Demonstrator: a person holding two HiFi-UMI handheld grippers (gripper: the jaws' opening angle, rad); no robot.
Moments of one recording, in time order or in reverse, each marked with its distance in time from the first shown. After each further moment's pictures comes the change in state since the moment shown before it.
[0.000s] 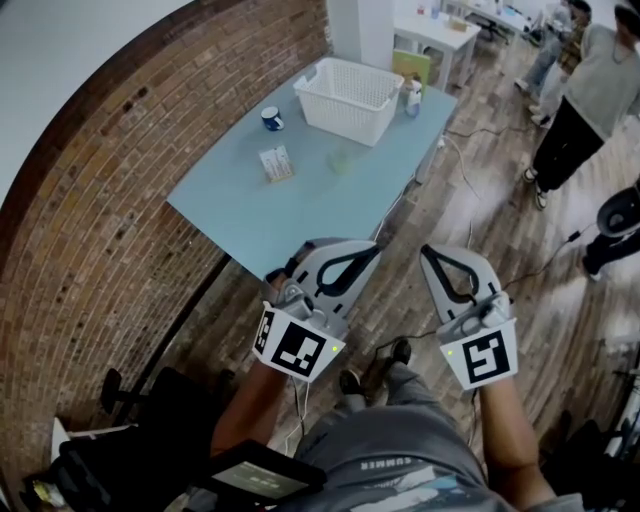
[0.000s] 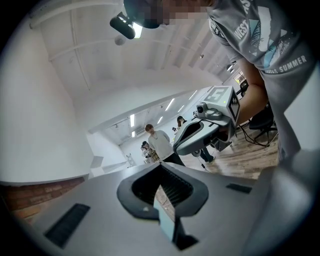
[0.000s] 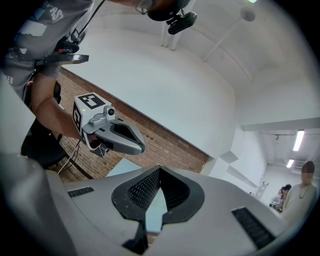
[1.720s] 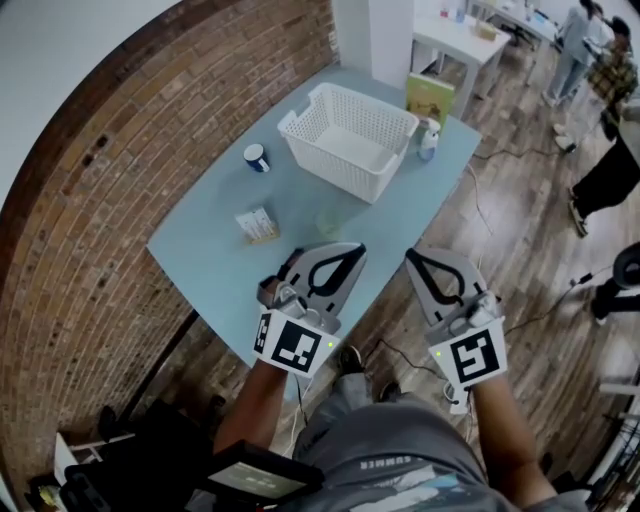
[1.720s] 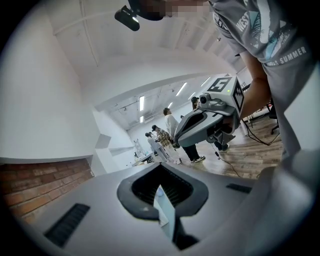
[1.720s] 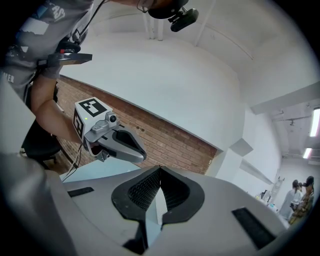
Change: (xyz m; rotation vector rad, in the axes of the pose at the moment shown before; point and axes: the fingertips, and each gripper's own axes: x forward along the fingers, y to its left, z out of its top) left arm 0.191 0.161 -0.165 -0.076 0.141 0.075; right arm 0.205 -0.168 -0.115 0.037 -0.019 0.126
